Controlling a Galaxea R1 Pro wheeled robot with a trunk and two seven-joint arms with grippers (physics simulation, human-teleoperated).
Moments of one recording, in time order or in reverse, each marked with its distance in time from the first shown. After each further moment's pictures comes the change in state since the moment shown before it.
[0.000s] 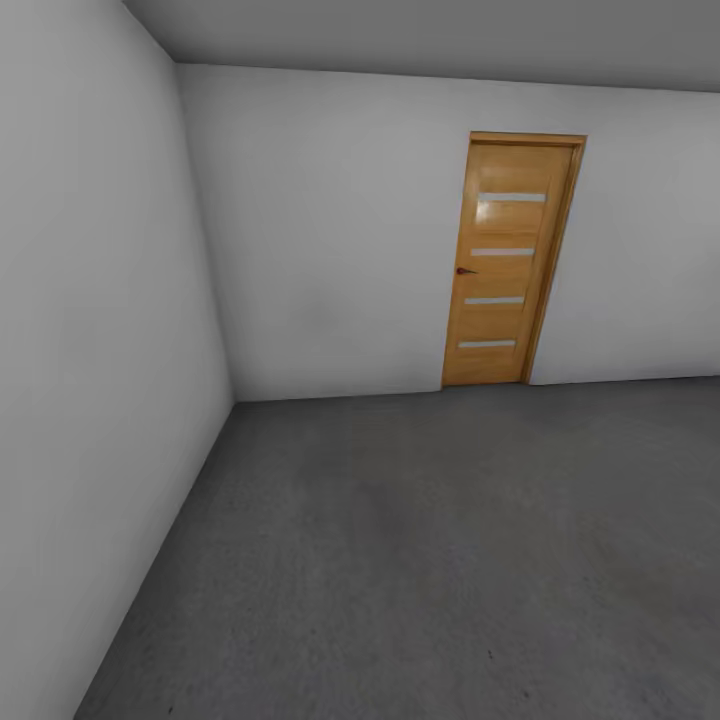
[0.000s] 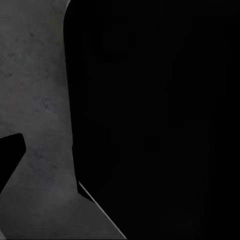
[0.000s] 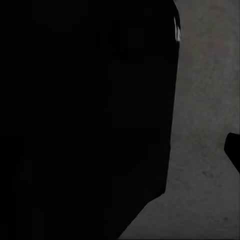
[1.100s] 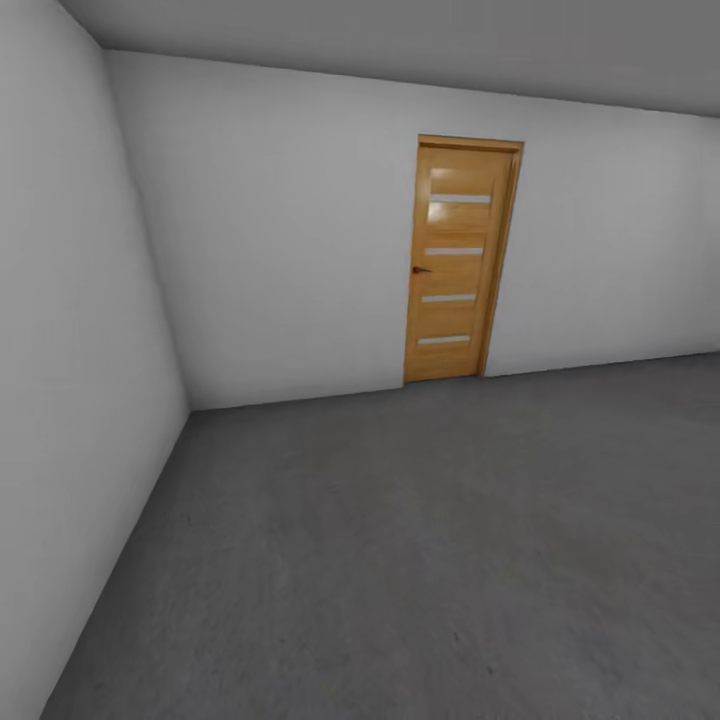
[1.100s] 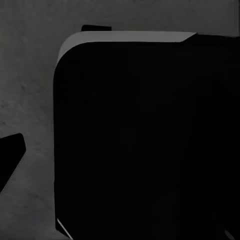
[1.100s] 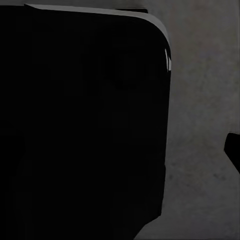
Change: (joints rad) left arm -0.003 -0.020 0.014 -0.070 0.057 -0.029 -0.001; right arm -0.001 -0.005 0.001 -0.002 0.001 -0.076 -0.003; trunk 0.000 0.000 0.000
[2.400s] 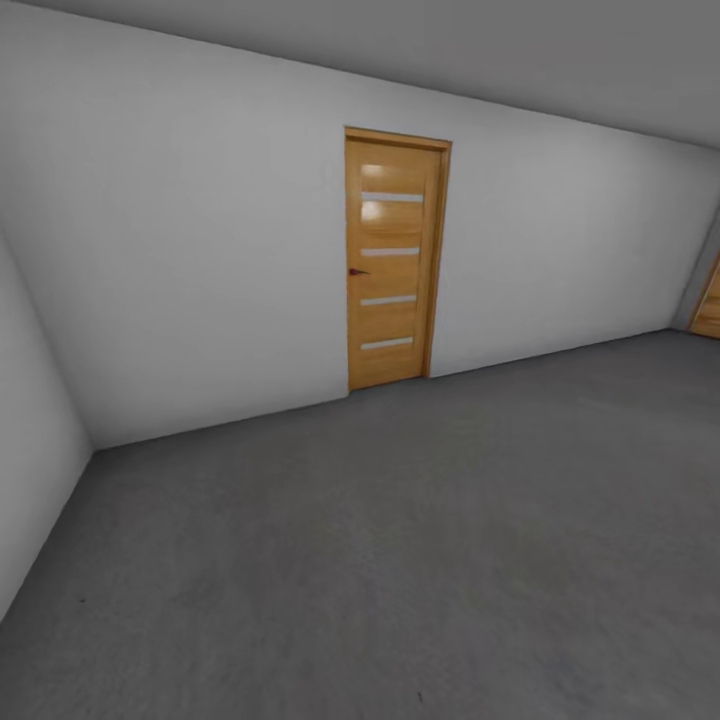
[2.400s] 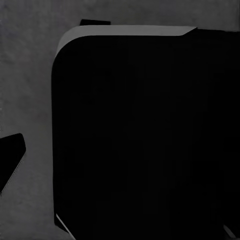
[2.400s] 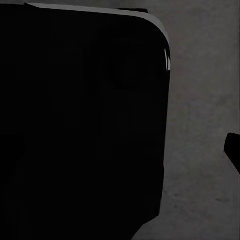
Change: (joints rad) left arm 0.000 -0.001 -0.003 0.003 0.005 0.013 0.000; right arm 0.000 -0.002 0.004 0.000 0.003 0.002 0.002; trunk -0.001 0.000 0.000
